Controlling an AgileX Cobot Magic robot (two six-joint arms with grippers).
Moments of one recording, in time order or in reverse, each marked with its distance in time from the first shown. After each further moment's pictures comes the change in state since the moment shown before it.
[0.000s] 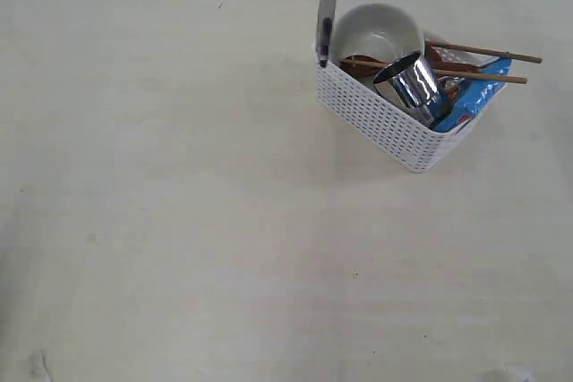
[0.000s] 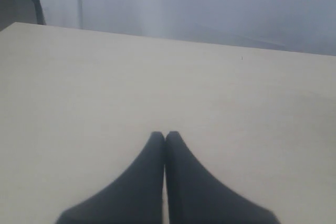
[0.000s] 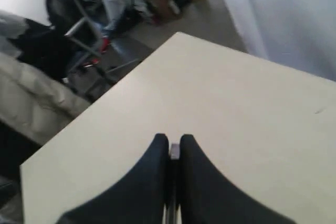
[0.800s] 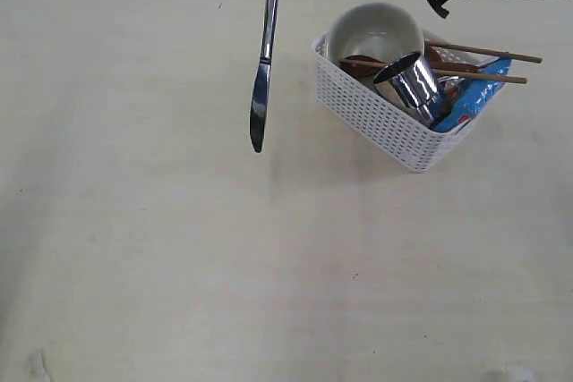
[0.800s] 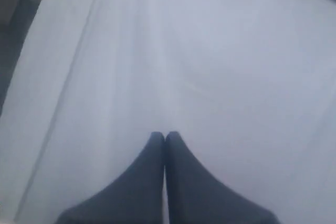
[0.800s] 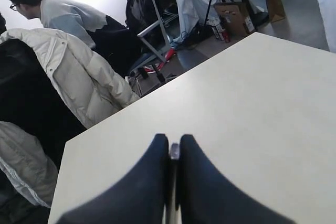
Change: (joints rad) left arm 0.000 0.000 0.002 -0.113 -0.688 -0.107; right arm 0.112 0.049 0.375 0.428 0.099 -0.656
